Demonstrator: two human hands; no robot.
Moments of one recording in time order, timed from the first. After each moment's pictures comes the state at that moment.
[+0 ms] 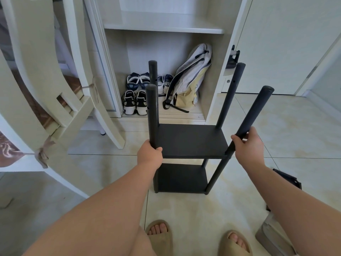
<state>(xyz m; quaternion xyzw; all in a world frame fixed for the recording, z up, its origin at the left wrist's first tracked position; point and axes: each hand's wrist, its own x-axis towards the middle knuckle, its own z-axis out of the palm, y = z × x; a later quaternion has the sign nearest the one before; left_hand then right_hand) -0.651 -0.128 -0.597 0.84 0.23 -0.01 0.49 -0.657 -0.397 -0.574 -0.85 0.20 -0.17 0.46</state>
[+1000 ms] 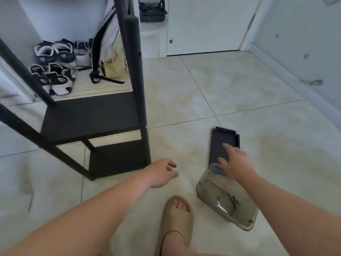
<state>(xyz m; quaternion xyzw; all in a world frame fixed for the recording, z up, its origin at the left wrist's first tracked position) -0.720 -0.371 -0.684 0.85 -0.12 -0.40 0.32 -0.782 -0.637 -0.698 -0.95 0.24 0.12 0.17</state>
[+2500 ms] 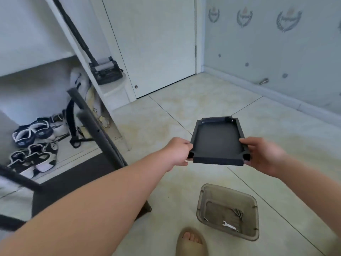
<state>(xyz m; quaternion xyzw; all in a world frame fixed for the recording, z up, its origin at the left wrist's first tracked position) -0.678 -0.515 -0.540 0.82 -0.17 -0.37 0.40 -0.832 -0.716 -0.565 -0.52 0.39 -0.07 0.76</state>
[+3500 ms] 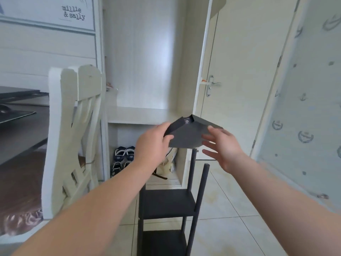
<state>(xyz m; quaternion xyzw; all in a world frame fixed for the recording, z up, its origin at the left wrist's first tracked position) -0.753 -0.134 -0.266 0.85 -0.21 0.36 0.32 -0.789 -0.334 -0.239 -0.66 0.09 -0.15 0.73</state>
